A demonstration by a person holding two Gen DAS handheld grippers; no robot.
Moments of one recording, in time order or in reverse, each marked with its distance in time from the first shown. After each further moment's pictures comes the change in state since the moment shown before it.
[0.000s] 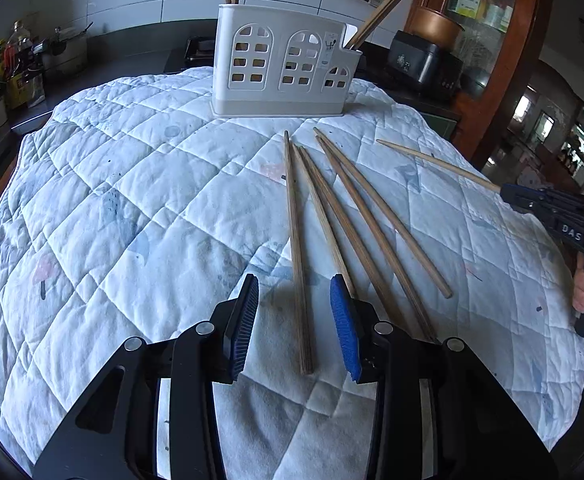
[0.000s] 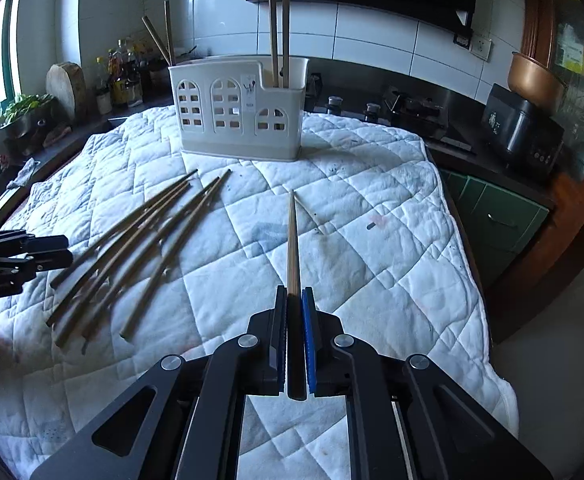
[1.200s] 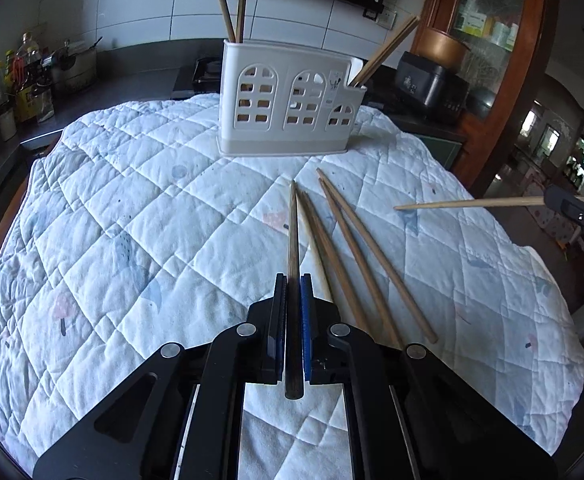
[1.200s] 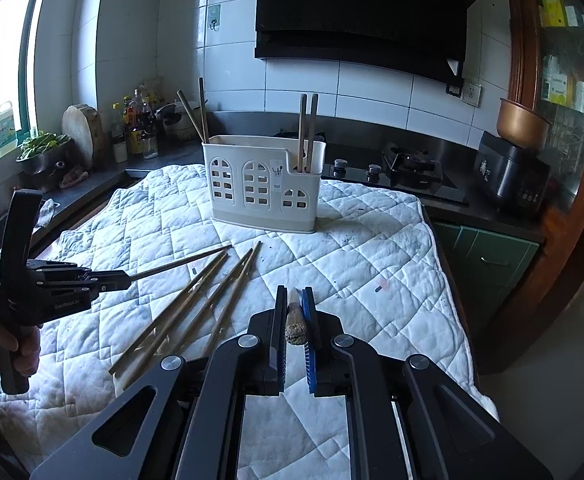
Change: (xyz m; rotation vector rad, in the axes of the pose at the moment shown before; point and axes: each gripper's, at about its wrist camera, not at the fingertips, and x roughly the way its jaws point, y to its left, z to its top) left arm -0.022 -0.005 0.029 -0.022 -0.081 0.013; right arm -0.063 0.030 0.029 0.016 -0.161 0.011
